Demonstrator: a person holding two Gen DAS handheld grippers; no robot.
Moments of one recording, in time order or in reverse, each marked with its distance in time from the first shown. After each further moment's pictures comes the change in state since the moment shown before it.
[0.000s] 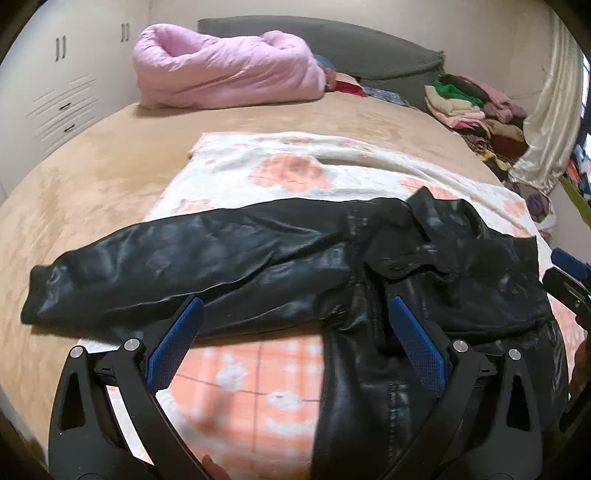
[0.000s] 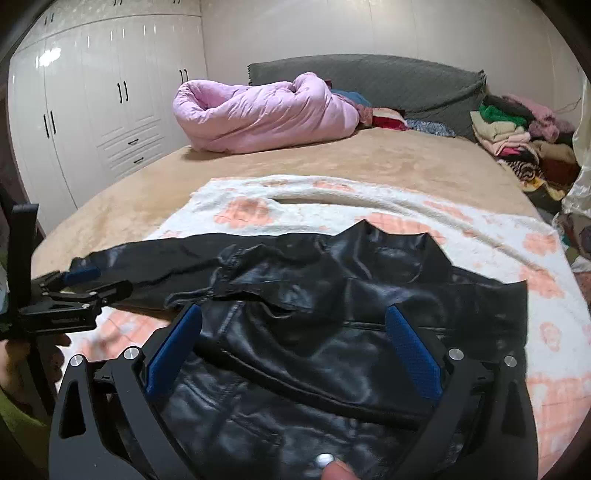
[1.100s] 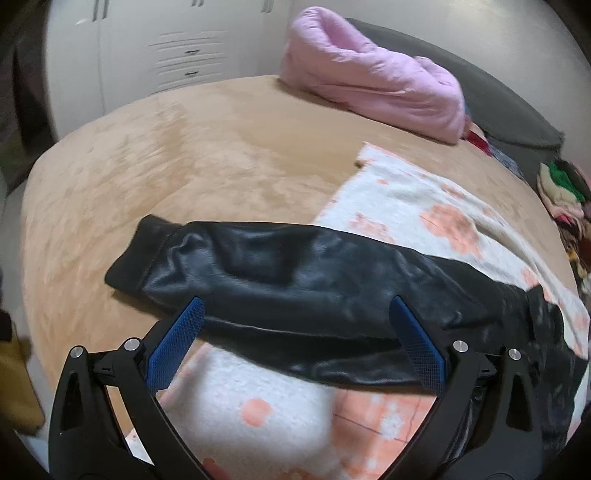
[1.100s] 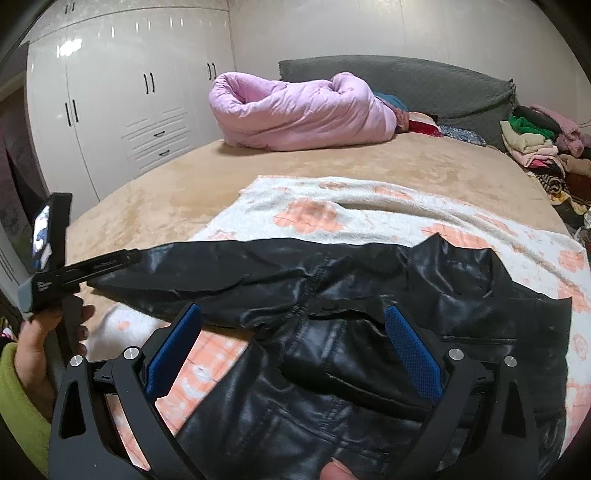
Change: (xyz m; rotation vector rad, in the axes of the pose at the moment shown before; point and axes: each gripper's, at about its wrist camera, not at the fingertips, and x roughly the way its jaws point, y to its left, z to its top) left arm -0.005 0.147 0.007 -0.398 -0.016 0.304; right arm 0.023 0.098 0.015 -0.052 0.003 0.080
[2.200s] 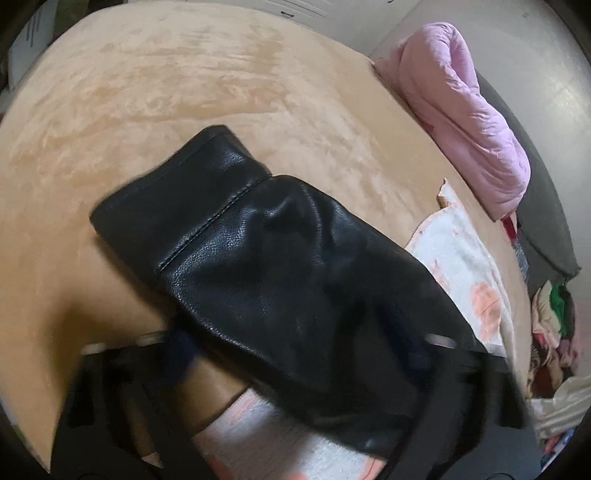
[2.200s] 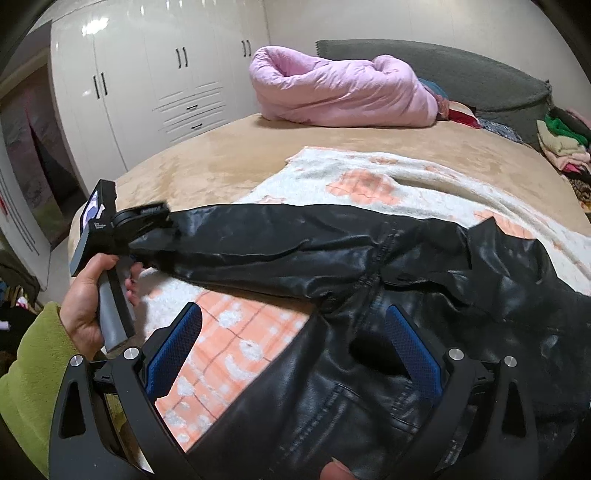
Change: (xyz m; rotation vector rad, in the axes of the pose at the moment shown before) left arm 0.072 0.088 -0.005 -0.465 0.110 -0.057; right arm 0.021 0.041 -0.026 -0.065 0.081 0.102
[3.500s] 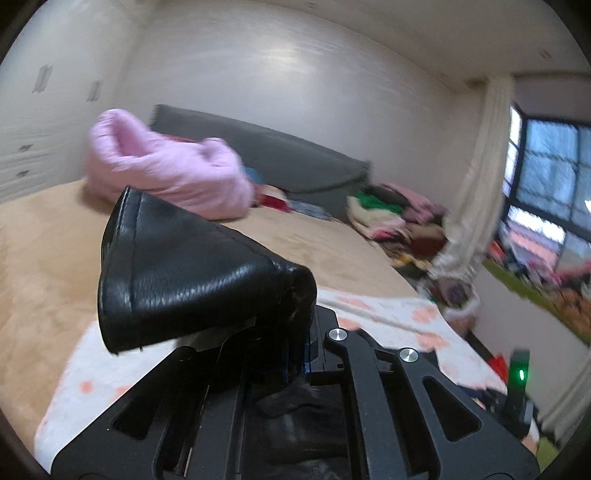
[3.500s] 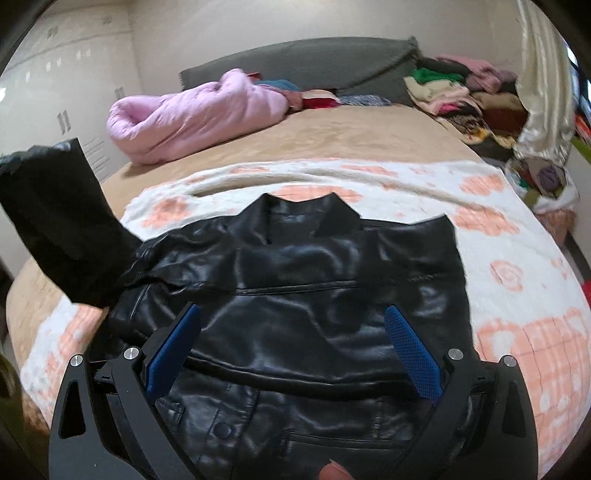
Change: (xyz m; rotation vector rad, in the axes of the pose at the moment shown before) left arm -0.193 -0.237 -0.149 0.812 -0.251 -0.748; right arm -0.099 -0.221 -0.060 0.336 -0.074 -0.326
